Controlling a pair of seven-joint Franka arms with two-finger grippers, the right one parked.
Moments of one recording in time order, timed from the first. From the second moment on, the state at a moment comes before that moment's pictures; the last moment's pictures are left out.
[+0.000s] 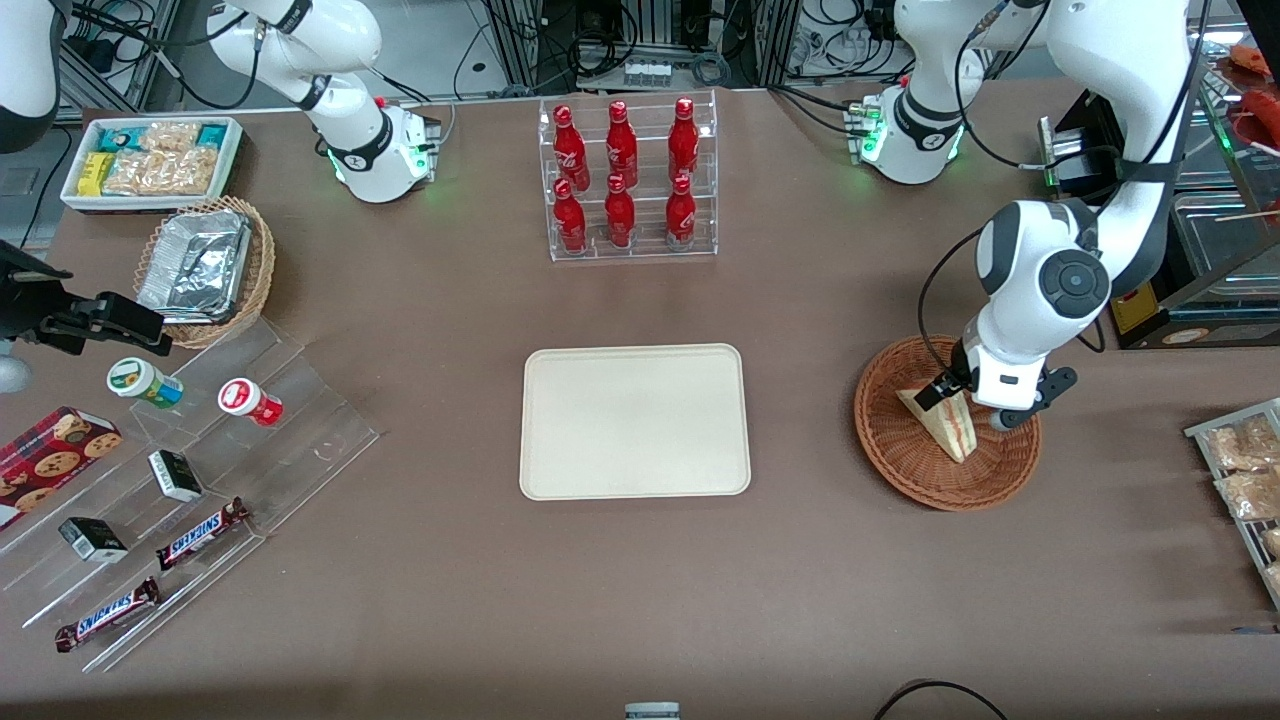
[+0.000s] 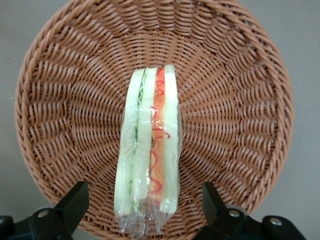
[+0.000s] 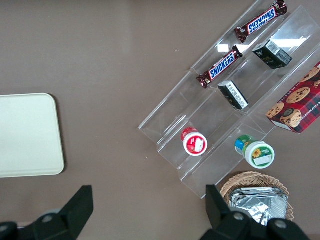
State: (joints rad) arm -0.12 0.20 -0.02 -2.24 0.04 2.41 -0.75
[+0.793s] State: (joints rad) arm -0.12 0.23 -0.02 -2.23 0.04 2.41 -0.75
